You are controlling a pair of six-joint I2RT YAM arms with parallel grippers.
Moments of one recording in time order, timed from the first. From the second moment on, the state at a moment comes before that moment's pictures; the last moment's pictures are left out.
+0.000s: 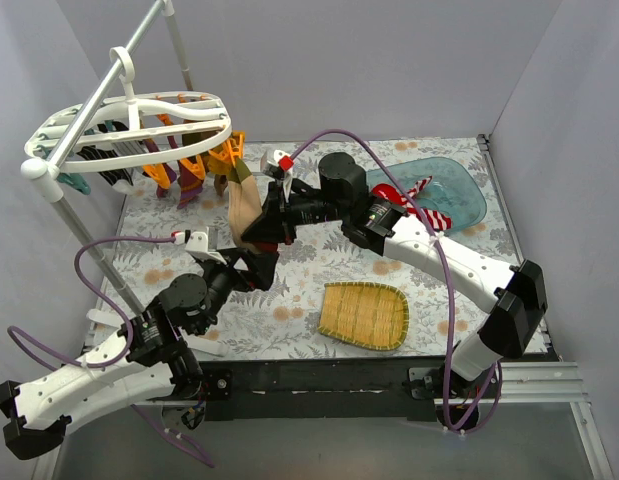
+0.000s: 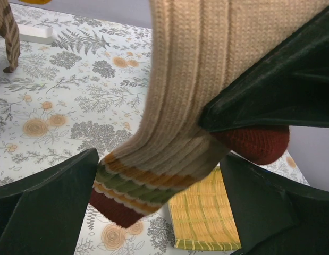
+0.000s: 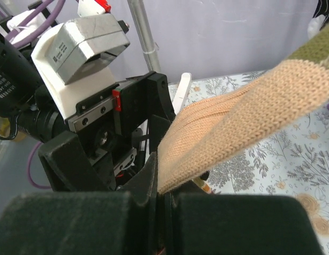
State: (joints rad) left arm -1.04 0.54 0.63 -0.17 -0.62 -0.51; right arm 0.94 1.57 1.48 -0.01 -0.75 0.17
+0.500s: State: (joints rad) left arm -1.04 0.63 0.63 -0.13 -0.59 -0.54; right arm 0.94 1.61 1.45 0.15 -0.74 0.30
